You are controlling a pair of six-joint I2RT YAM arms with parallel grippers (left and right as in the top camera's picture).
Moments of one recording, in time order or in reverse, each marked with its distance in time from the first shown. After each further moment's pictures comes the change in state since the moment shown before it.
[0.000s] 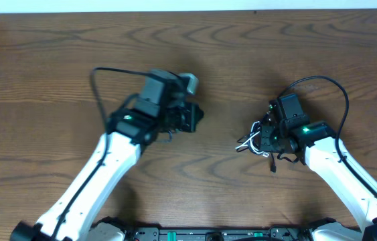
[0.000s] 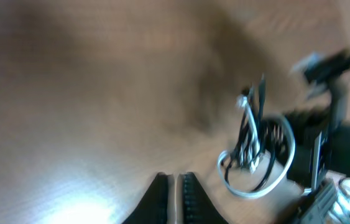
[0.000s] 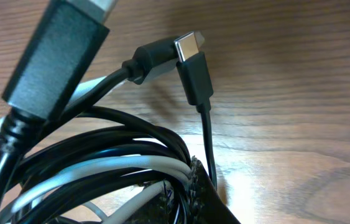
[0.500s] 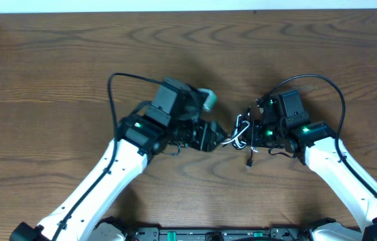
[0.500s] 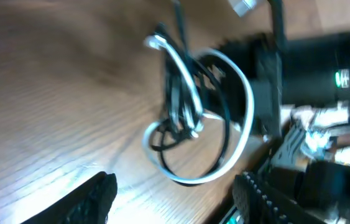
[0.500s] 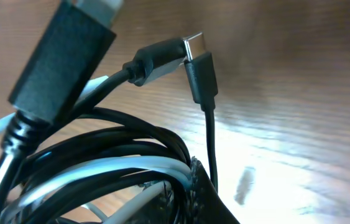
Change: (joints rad) left arm -0.144 -0.003 0.002 -0.104 0.116 0.086; right arm 0.000 0.000 -0.001 0.148 -0.325 0.047
